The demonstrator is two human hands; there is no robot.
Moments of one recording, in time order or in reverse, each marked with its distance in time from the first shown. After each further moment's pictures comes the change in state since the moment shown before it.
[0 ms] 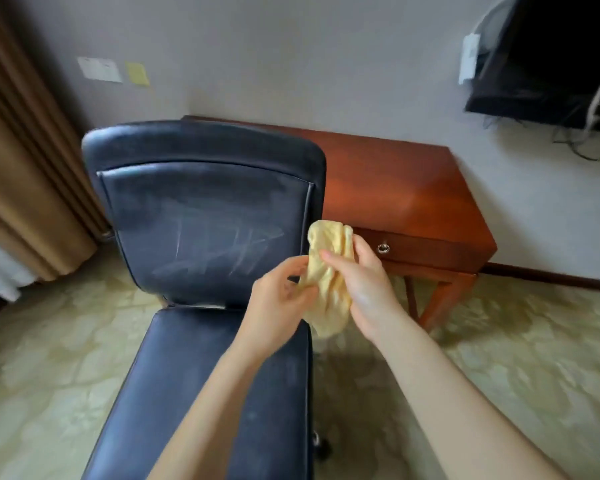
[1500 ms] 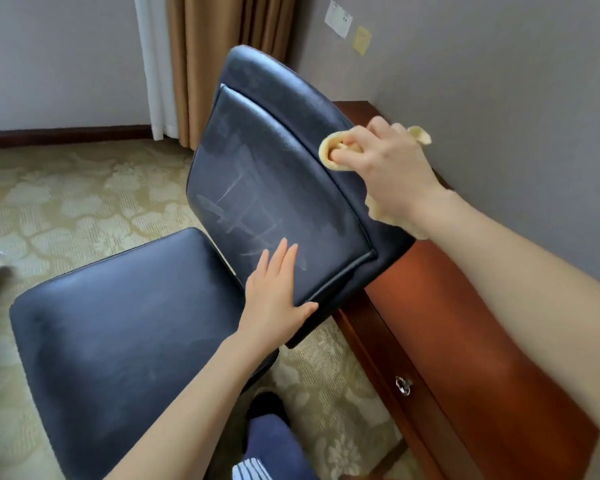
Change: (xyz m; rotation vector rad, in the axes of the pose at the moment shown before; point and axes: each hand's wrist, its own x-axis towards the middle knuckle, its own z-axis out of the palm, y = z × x) left_hand 0.149 -0.062 0.083 0.449 0.651 -0.514; right_hand 0.290 -0.113 0.083 -1.705 -0.821 -1.815
